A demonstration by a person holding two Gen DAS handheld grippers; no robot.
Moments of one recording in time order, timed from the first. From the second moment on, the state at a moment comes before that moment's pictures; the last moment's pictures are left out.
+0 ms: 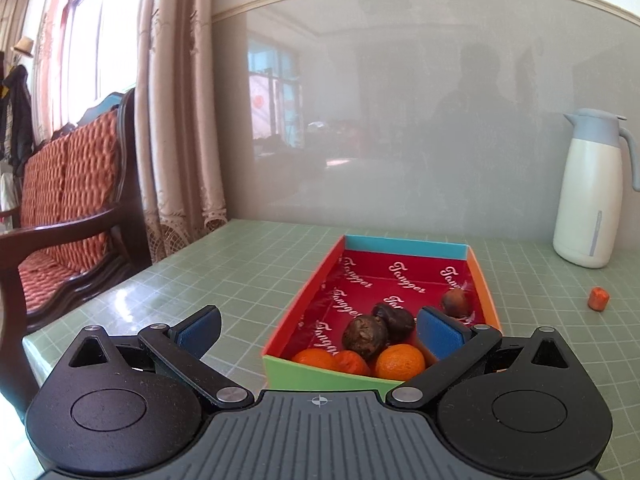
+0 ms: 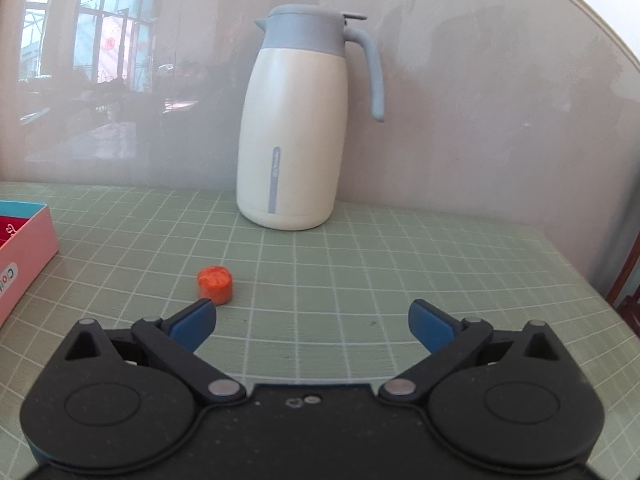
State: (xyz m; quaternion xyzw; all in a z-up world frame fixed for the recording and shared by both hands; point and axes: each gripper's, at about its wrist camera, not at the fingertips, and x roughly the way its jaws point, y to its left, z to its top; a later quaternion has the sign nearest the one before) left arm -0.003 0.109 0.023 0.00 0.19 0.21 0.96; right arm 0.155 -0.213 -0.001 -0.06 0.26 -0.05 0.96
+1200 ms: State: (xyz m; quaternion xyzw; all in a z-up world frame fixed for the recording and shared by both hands) left arm -0.012 0.181 0.007 -0.09 0.23 0.28 0.93; right arm 0.239 -0.180 -0.030 -0.04 0.35 0.04 0.93
